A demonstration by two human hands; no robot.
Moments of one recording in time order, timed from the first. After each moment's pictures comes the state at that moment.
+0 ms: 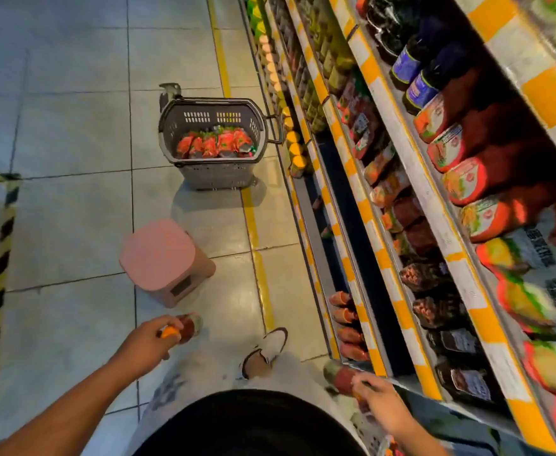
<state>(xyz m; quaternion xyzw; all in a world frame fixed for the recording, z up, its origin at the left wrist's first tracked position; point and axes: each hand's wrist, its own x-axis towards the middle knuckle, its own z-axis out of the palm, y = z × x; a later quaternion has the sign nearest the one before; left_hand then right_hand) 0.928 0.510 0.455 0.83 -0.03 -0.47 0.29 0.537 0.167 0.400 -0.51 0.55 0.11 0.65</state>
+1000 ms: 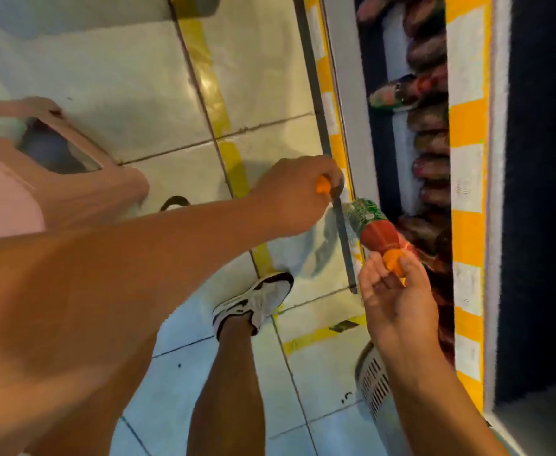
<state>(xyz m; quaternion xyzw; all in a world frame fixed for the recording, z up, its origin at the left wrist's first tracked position) 1.030 0.082 0.016 0.70 -0.35 -0.54 0.29 0.805 0.043 0.075 -0.16 0.74 -0.21 0.62</state>
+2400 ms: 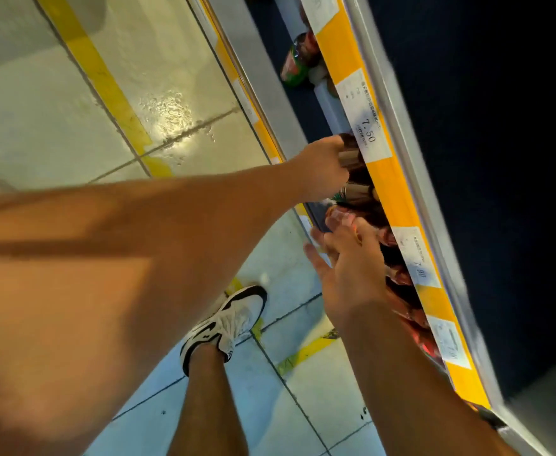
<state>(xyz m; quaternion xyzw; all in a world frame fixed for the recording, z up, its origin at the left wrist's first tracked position) 0.888 -0.060 -0.047 0.66 -0.42 -0.57 0.25 0.754 0.001 0.025 -0.20 0.74 -0.20 0.61</state>
